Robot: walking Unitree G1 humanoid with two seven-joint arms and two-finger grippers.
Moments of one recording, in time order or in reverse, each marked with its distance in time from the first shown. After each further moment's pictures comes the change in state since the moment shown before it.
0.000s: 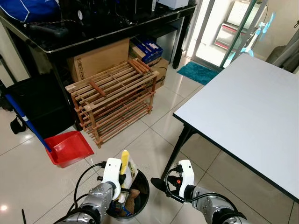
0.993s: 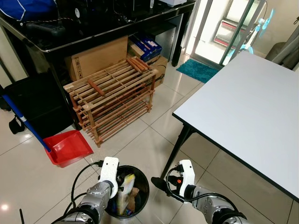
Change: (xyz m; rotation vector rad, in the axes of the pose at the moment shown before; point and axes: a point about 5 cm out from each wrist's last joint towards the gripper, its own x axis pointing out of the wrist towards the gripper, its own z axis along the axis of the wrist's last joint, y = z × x) left arm -0.001 0.009 0.003 0.018 -0.020 0.066; right arm 0.000 0.000 0.000 0.023 -0.011 -0.001
